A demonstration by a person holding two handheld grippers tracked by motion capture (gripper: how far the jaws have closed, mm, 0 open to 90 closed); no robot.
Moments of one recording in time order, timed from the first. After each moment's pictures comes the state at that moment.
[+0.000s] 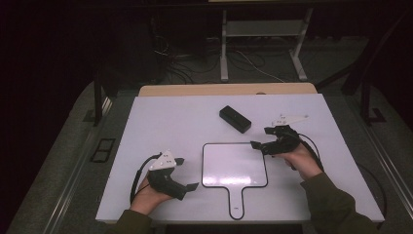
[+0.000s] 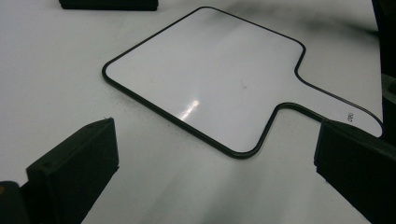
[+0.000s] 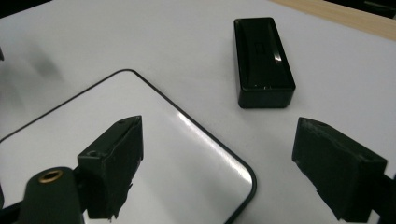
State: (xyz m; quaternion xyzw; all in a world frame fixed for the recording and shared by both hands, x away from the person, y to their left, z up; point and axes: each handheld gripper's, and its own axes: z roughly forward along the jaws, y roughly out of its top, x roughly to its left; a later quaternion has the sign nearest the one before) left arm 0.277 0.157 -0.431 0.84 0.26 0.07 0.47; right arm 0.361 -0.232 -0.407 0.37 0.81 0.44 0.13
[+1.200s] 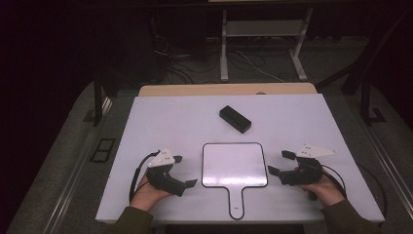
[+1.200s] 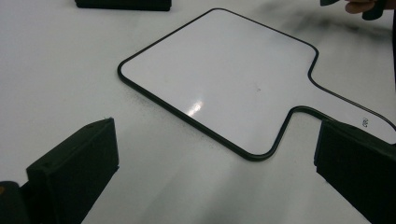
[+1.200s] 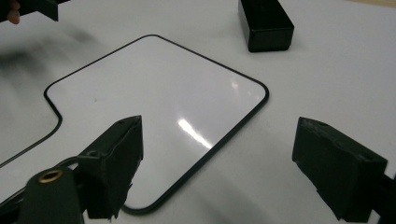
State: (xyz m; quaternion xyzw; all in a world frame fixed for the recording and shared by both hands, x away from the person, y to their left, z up) left arm 0.283 0.162 -0.431 0.83 0.27 0.08 0.48; right arm 0.279 -0.276 -0.435 0.38 0.78 0.47 0.14
